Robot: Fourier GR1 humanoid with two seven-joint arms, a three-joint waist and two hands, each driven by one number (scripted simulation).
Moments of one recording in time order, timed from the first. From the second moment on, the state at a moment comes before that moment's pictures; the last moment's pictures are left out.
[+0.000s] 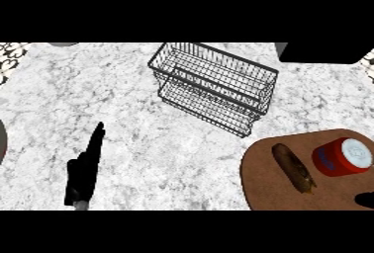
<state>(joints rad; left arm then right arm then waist) 0.03 0.30 -0.31 -1.42 0.16 0.39 -0.02 0.13 -1.02 0.13 -2.09 0.25 -0.17 1.18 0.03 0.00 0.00</state>
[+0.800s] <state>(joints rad) 0.03 0.28 -0.29 -1.42 0.14 0.38 0.00 -0.11 -0.89 0.28 -1.87 0.22 -0.04 1.23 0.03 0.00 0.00</state>
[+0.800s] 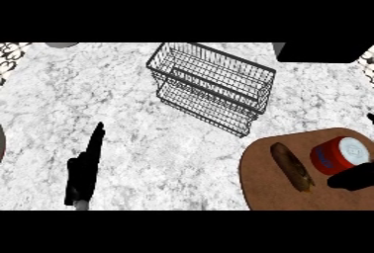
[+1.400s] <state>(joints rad) 0.04 0.27 -0.27 -1.42 0.12 0.38 -0.01 -0.19 -0.82 0.31 -1.74 0.19 0.03 1.22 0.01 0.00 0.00</state>
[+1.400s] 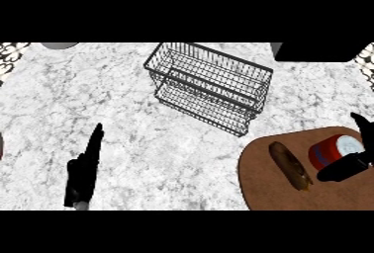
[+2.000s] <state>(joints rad) 0.06 0.26 -0.25 -1.42 0.12 0.36 -0.02 -0.17 -0.75 0.29 -1.64 0.18 0.05 1.18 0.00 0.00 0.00</state>
